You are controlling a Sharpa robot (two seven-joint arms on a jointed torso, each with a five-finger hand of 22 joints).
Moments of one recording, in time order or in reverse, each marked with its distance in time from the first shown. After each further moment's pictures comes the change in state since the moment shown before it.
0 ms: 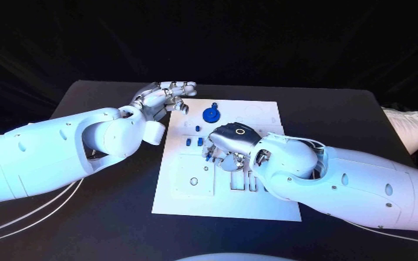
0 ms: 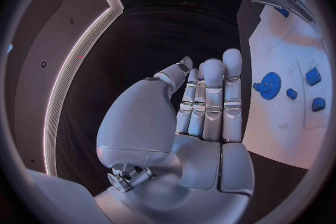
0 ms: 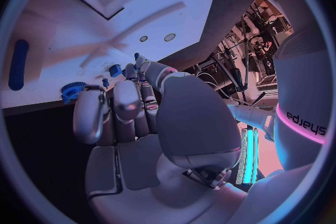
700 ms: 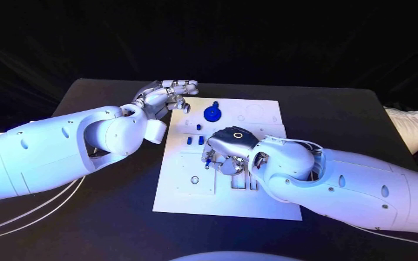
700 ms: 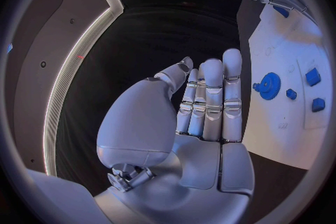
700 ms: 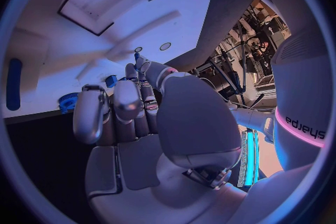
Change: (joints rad) left arm 0.000 0.002 0.000 0.000 -0.001 0.000 -0.002; left_hand 0.004 0.004 -0.003 -0.003 0.000 -0.004 0.004 0.000 -0.001 -0.004 0.004 0.007 0.002 -0.003 0.003 0.000 -0.001 0.000 0.000 0.000 0.000 -0.002; right arm -0.013 0.014 -0.006 -0.013 0.000 0.033 0.012; right_hand -0.007 0.001 0.000 0.000 0.003 0.000 0.000 -0.007 0.000 0.003 -0.003 -0.006 -0.001 0.000 0.000 0.000 -0.001 0.000 0.000 0.000 0.000 -0.001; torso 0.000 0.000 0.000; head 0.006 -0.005
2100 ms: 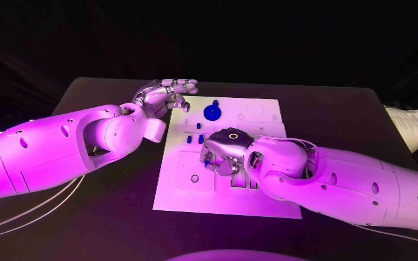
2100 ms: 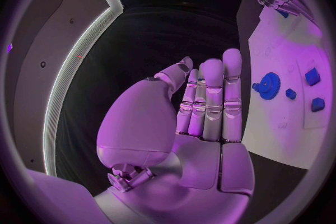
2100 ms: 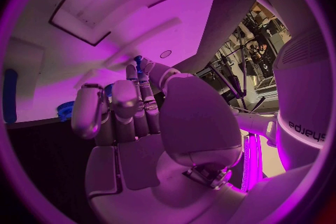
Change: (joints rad) left arm 0.000 -0.001 0.000 0.000 0.000 0.001 -0.003; left_hand 0.000 0.000 -0.006 0.000 0.000 -0.004 0.004 0.000 -0.001 -0.004 -0.004 0.005 0.001 0.000 0.000 0.000 -0.002 0.000 0.000 0.000 -0.006 -0.002; right arm -0.001 0.032 -0.006 -0.031 -0.005 0.050 -0.004; right_hand -0.049 -0.007 -0.028 0.017 0.018 -0.045 0.024 -0.022 0.002 -0.063 0.019 -0.013 -0.002 0.002 0.016 -0.016 -0.032 0.000 -0.030 0.018 -0.024 -0.044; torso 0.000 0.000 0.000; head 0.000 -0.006
